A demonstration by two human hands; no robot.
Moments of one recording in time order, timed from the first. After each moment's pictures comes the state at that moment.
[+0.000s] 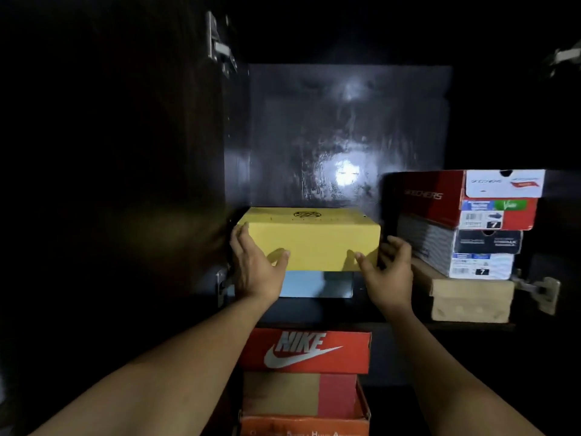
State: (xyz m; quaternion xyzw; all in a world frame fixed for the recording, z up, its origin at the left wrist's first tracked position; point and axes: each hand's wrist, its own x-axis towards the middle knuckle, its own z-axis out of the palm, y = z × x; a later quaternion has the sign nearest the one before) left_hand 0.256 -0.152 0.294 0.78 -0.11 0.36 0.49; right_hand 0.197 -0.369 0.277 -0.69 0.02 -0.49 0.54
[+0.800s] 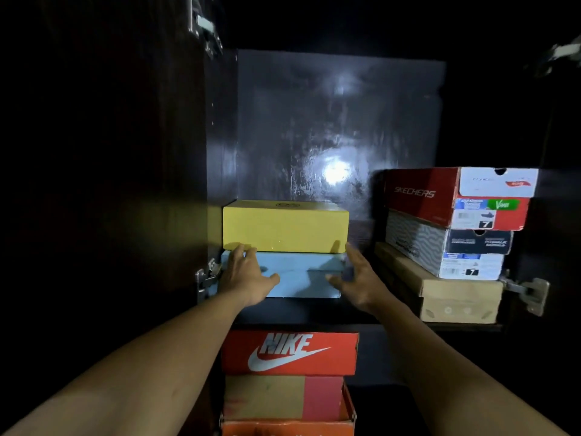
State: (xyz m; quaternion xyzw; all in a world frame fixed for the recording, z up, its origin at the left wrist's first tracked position) left_hand 0.297 -0.148 0.282 0.93 -0.15 0.15 0.29; right_hand 0.237 -0.397 0.260 -0.90 0.03 -0.23 0.38
